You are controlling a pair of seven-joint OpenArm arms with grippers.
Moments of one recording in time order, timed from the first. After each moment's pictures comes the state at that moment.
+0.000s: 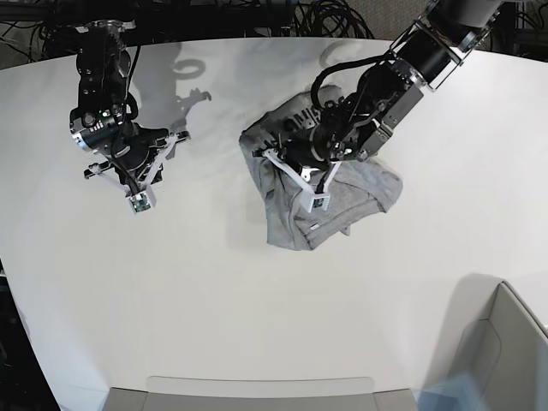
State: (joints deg) left arm -11.7 -17.8 43.1 87.3 -55.6 32.5 45.4; right arm -5.6 12.3 3.4 109.8 10.2 19.1 -65.5
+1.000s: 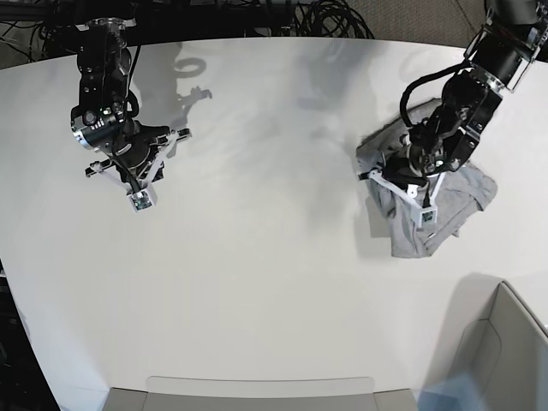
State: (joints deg) left arm -8.0 -38.0 31.0 95.5 -54.2 35.0 47.2; right arm -6.0 12.4 3.0 109.8 10.2 19.1 -65.3
